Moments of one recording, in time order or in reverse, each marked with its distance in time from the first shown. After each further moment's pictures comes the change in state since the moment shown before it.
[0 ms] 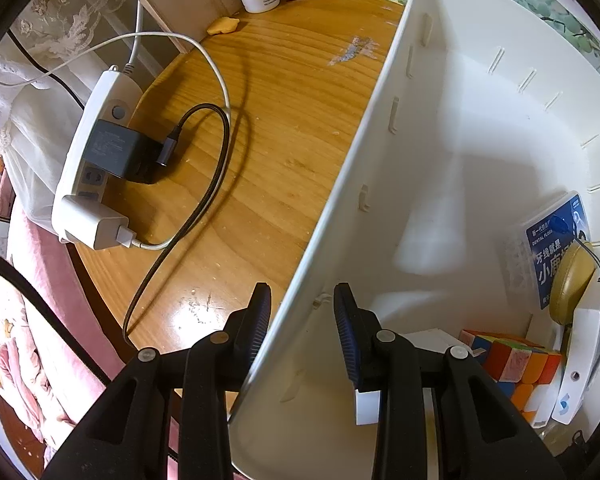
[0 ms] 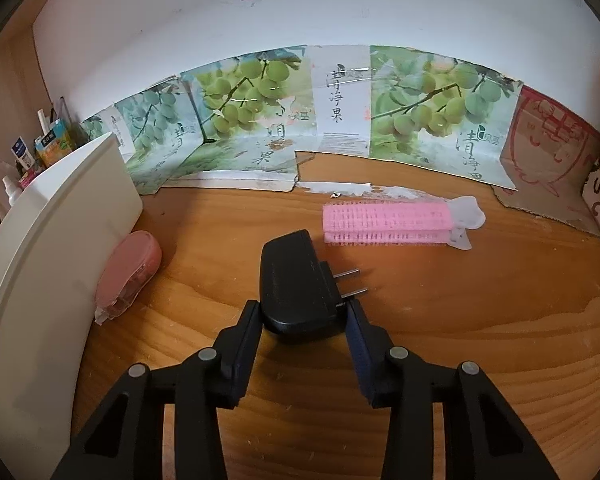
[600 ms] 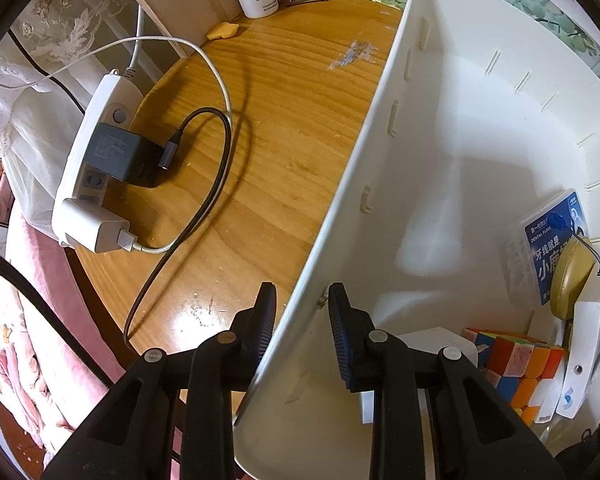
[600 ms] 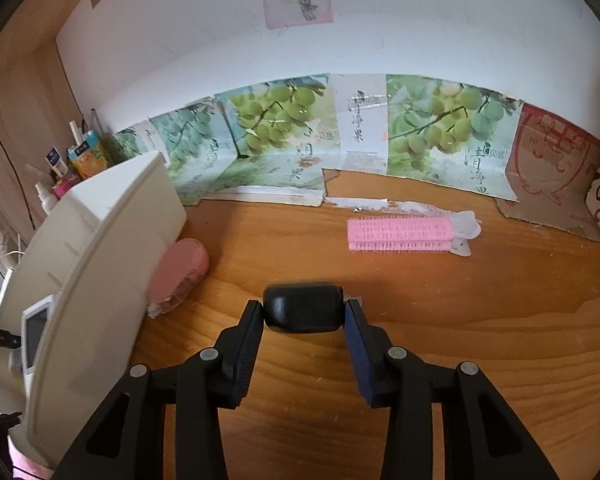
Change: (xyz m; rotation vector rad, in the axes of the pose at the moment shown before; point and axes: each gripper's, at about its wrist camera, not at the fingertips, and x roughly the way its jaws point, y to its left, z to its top) left arm -0.002 0.005 -0.004 0.011 -0.025 -0.013; right arm -0.039 0.005 0.001 0.001 -0.034 0.093
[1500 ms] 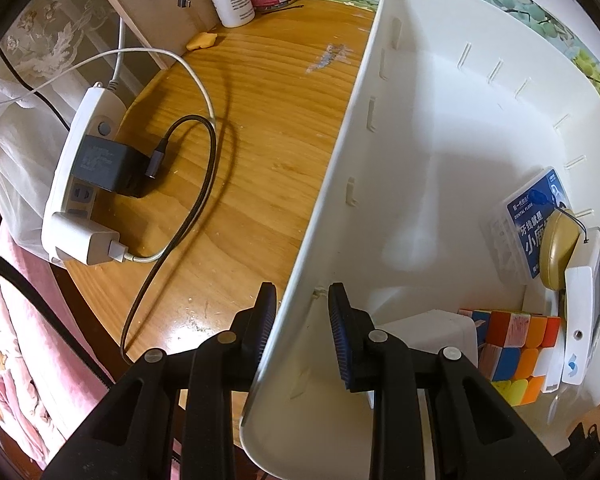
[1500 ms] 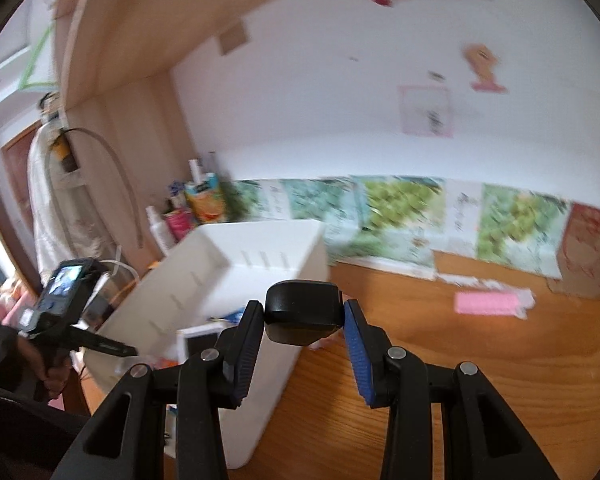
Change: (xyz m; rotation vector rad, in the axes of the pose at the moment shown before) left arm -0.006 0.004 -0.009 0.077 -0.028 -0.055; right arm -0.095 0.091 -0.001 -0.145 -0.217 0.245
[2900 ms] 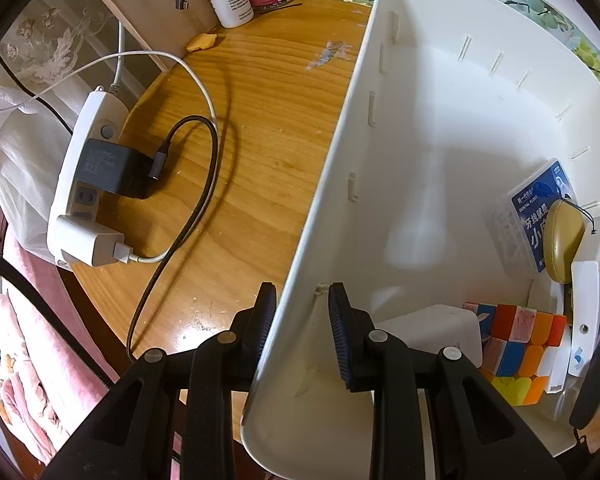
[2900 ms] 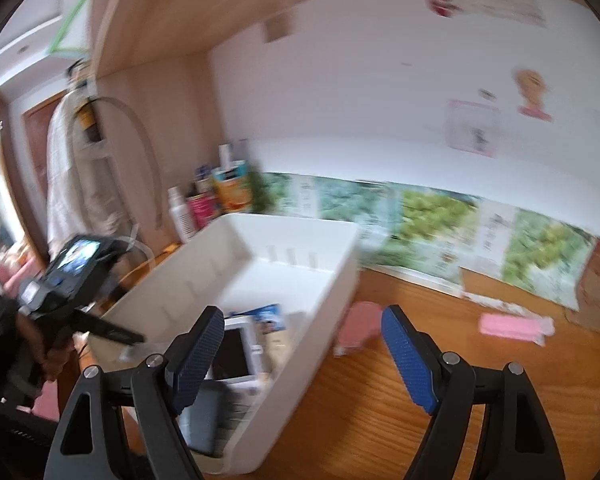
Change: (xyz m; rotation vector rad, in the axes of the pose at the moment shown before) left arm -0.002 -0.003 -0.001 0.014 0.007 0.031; right arm 0.014 0.015 0.000 -0.069 0.008 0.000
